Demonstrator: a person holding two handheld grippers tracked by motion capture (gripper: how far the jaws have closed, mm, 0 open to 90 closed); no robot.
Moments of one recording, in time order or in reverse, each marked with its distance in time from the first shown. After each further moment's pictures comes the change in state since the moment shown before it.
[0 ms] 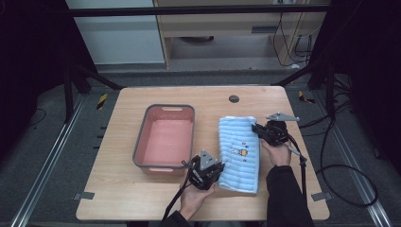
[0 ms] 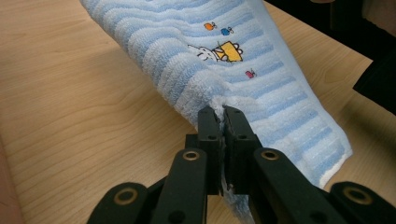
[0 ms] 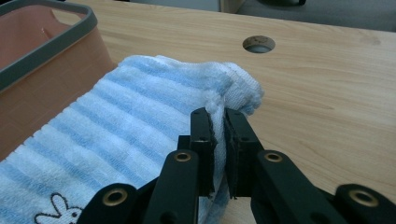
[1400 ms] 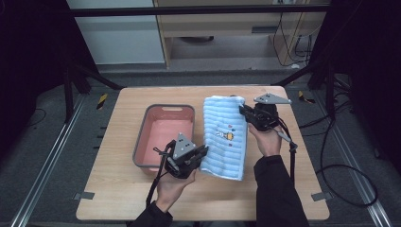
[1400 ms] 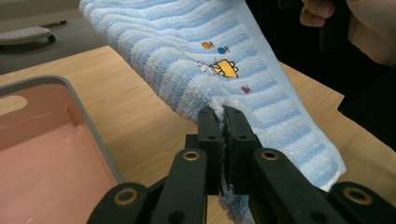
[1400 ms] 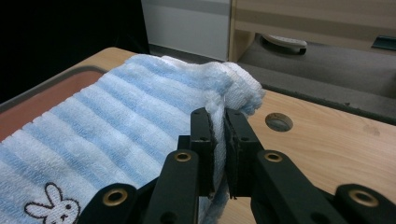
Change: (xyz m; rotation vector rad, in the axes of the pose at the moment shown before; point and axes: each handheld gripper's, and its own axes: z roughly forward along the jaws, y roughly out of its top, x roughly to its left) left arm 0.027 0.052 -0.084 -0.116 0.049 0.056; right arm 0.059 0.077 -0.025 -0.120 0.011 -0.080
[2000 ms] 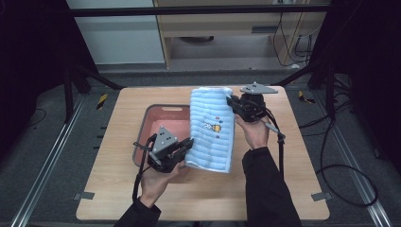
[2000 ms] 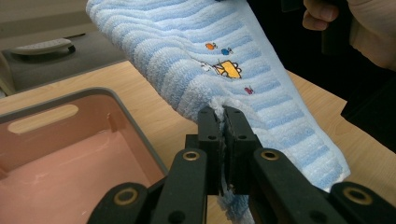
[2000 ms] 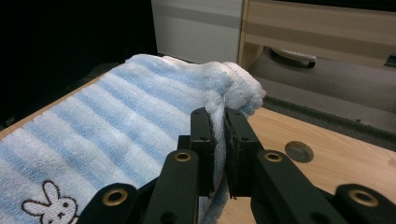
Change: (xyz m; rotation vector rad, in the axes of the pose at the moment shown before) left arm 0.030 0.007 -0.029 -0.038 0.044 -0.002; right arm 0.028 0.033 0.018 -0.028 0.028 -0.024
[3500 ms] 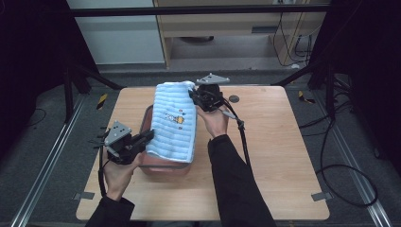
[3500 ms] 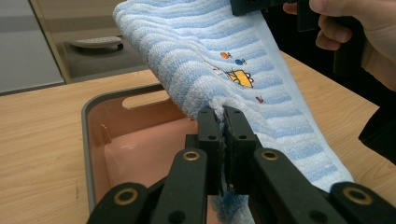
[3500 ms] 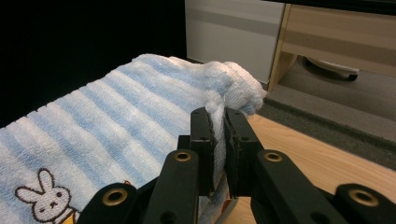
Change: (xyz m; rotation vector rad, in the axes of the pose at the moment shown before) left arm 0.085 -0.021 -0.045 -0.049 0.137 -0.120; right arm 0.068 0.030 0.087 -0.003 0.100 -0.025
